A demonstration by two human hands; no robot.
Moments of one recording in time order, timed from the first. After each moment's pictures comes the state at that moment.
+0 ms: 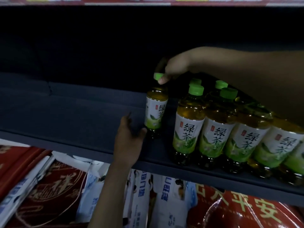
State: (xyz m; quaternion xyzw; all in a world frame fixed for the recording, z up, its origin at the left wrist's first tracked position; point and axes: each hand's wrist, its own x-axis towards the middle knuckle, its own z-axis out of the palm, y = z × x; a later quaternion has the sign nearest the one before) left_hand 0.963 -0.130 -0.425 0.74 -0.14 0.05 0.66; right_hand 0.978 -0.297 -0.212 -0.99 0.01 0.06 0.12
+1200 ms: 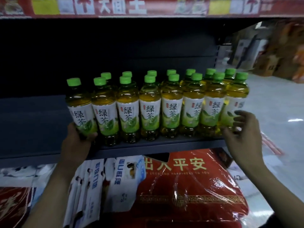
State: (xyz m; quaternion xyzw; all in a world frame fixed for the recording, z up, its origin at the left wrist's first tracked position) left_hand 0.912 -0.166 -0.437 0.83 -0.18 0.06 0.52; right_hand 0.630 -0.474 -0.419 -0.78 0.33 -0.48 0.23
